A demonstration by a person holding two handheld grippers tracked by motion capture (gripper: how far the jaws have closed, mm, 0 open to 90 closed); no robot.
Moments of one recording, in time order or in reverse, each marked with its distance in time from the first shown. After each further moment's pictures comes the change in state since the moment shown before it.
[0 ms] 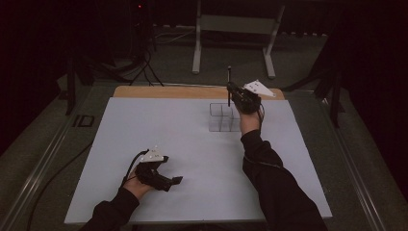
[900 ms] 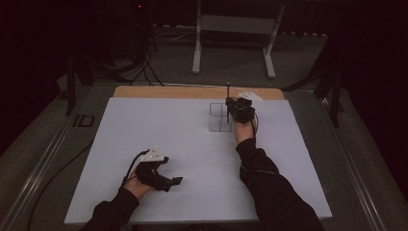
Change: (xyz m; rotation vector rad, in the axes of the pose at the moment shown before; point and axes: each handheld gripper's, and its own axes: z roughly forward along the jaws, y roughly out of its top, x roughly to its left) left arm 0.001 -0.001 0.001 0.014 -0.012 -0.015; right arm 0.007 -0.041 0.011 0.256 -0.134 0.141
